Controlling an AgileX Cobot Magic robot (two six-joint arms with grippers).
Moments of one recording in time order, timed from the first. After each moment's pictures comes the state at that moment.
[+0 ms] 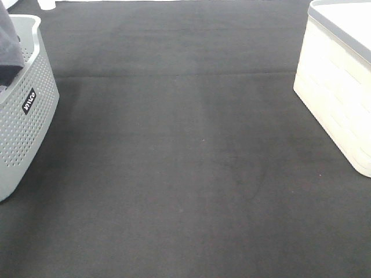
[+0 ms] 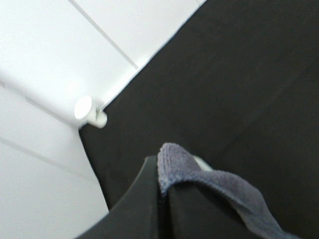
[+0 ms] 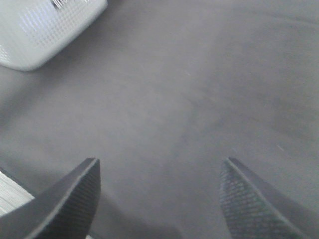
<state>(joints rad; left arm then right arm) -0.07 1.42 -1.95 -0.09 1.00 0.76 0.16 0.28 -0.57 0.42 0.94 -0.33</state>
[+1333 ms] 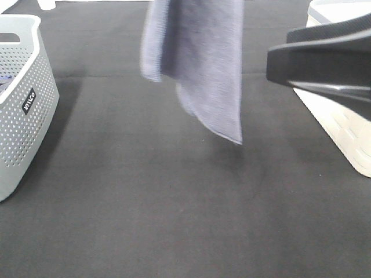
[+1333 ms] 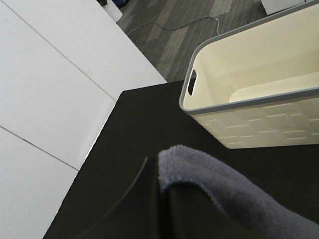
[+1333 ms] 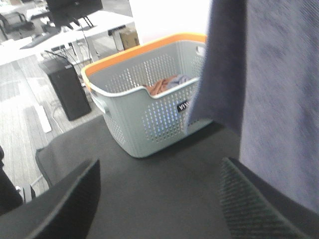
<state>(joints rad) -0.73 1.71 -2.06 -0.09 0.73 0.76 0.16 0.89 -0.57 1.45 0.83 -1.50</state>
